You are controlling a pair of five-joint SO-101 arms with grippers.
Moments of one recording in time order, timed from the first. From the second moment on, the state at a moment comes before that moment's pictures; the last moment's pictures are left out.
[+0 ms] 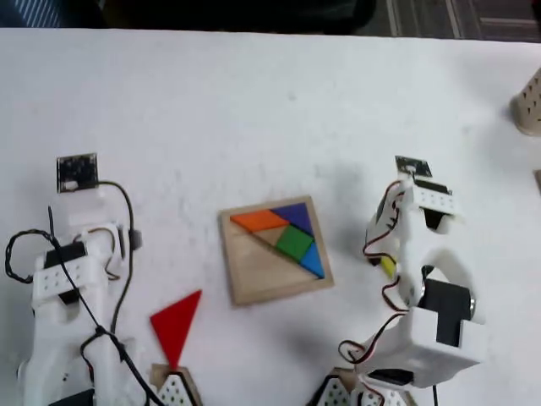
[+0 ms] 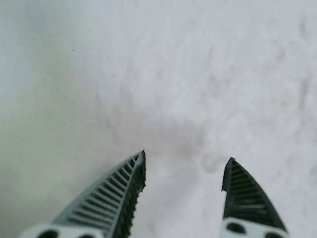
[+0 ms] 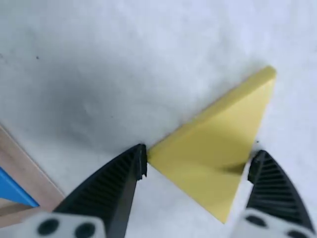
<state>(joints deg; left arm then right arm) -26.1 -34.7 67.7 39.3 -9.5 10.8 5.3 33.6 64.4 6.7</state>
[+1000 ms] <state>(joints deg) -26.1 -34.7 67.7 39.3 -9.5 14.6 -4.1 36.4 64.2 7.3</state>
